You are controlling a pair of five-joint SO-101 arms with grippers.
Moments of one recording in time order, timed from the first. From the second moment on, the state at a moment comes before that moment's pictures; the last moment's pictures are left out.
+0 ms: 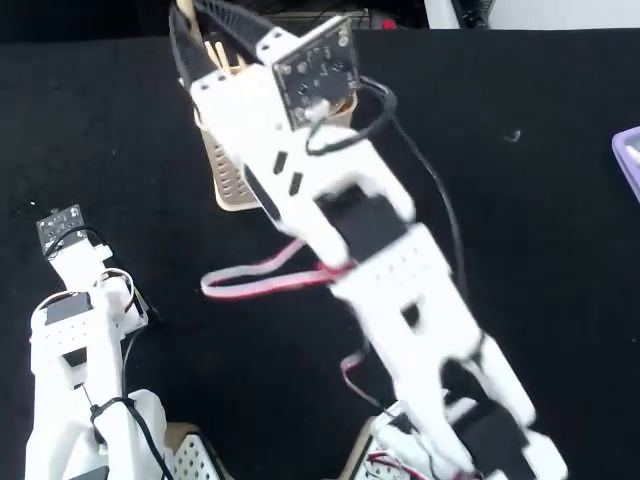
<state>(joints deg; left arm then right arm) -27.3 -42.7 70.9 47.3 3.1 -34.8 -18.8 5.0 9.8 4.4</state>
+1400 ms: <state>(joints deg) -27.3 -42.7 70.9 47.4 3.1 -26.9 -30.8 5.2 43.8 4.1</state>
